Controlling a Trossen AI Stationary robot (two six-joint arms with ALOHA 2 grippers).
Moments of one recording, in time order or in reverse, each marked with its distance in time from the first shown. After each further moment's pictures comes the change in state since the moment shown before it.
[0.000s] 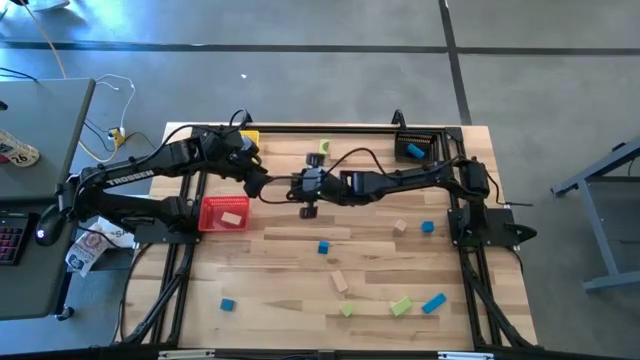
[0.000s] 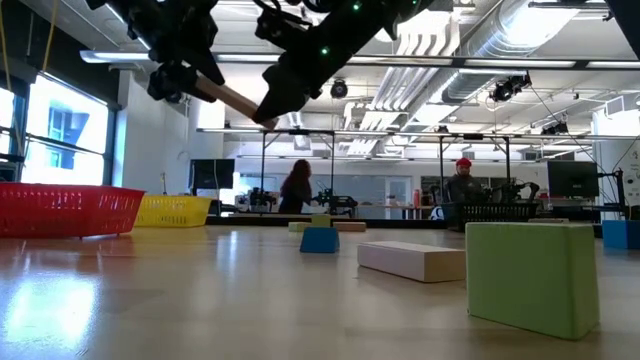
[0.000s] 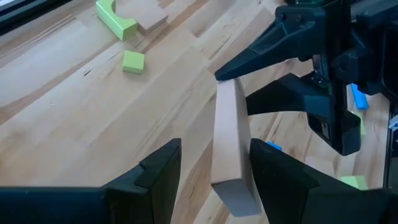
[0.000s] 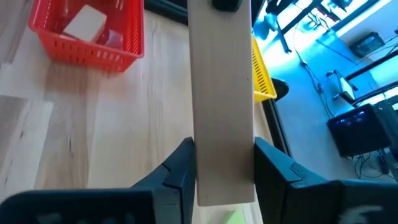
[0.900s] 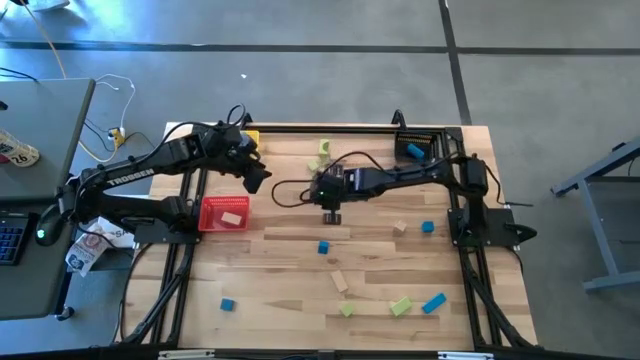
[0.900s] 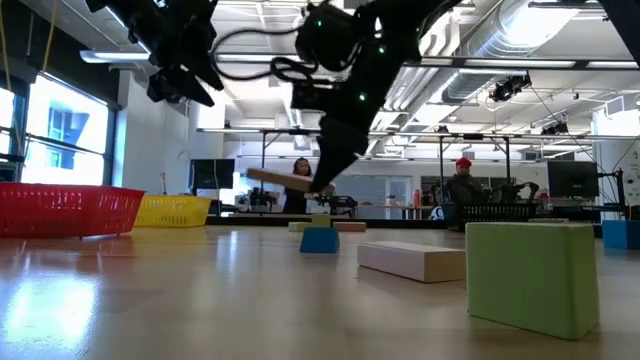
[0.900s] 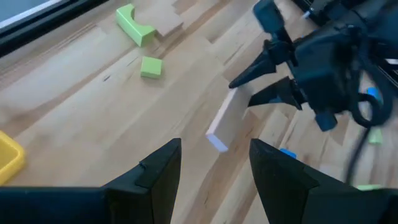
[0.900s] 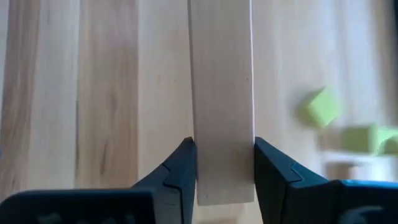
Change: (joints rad) left arm 0.052 0.000 0.000 -0.008 -0.004 0.036; right arm -0.052 0.002 -0.091 -0.345 -0.176 0.190
